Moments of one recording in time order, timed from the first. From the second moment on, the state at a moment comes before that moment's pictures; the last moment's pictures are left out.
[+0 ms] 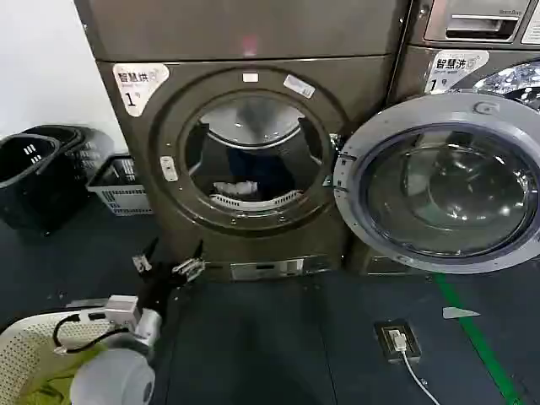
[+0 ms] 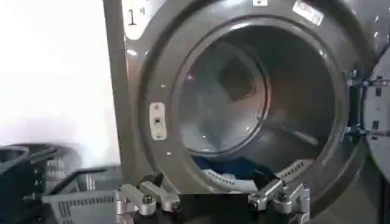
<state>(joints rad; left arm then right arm) 1.30 -1.39 -0.49 -2.29 -0.11 0.56 -0.07 -1.75 0.87 2.25 1.87 0.69 -0.16 -0.09</state>
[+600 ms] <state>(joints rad) 1.30 -1.39 -0.49 -2.30 -0.13 0.58 -0.10 -1.75 0.87 2.26 1.87 0.71 -0.14 -0.10</state>
